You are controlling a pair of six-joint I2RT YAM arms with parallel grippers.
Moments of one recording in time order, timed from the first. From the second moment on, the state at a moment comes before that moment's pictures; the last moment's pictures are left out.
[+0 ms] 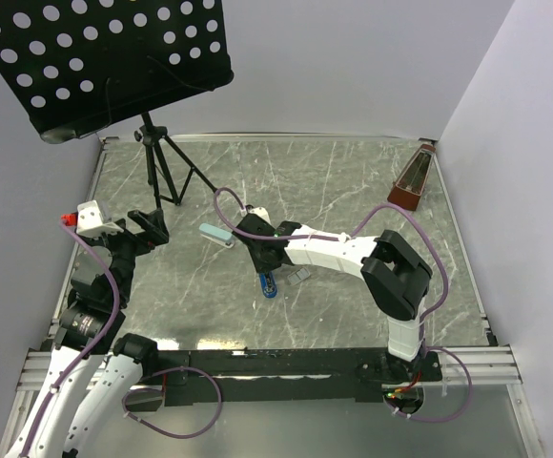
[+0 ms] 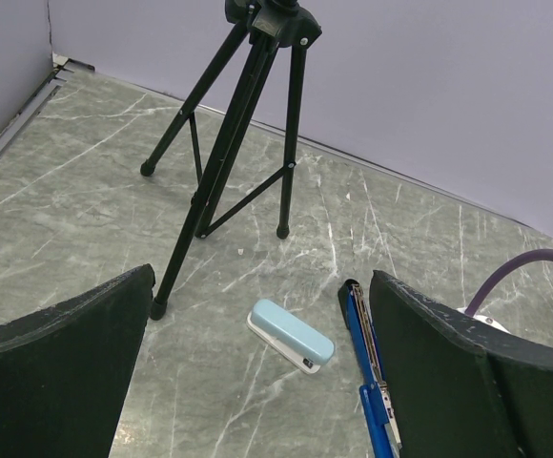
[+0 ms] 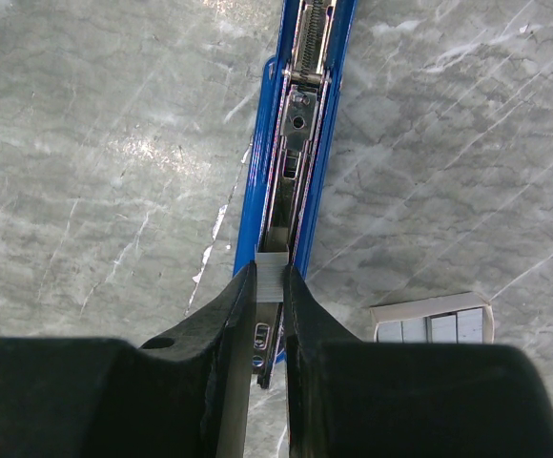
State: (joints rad) left arm -0.30 0.44 0.69 -0.26 -0.38 -0.39; right arm 0.97 1.88 1.34 -0.58 0.26 0.52
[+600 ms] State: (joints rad) left arm -0.30 0.44 0.69 -0.26 -0.38 -0.39; right arm 0.97 1.91 1.42 -0.67 0.24 0.54
